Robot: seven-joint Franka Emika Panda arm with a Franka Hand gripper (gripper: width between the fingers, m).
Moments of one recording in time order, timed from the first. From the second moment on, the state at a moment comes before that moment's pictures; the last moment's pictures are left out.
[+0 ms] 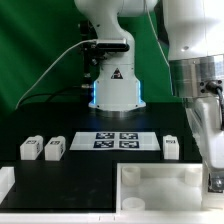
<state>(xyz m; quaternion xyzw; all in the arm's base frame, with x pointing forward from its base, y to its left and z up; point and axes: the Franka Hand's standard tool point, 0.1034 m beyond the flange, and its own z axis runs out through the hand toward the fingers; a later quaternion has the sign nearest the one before) 0.632 0.115 0.072 -0.75 0.65 0.00 0.08</state>
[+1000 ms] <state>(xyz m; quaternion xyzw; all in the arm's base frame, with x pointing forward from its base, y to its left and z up) 0.637 0.118 0.071 -0.99 0.17 -0.03 0.02</state>
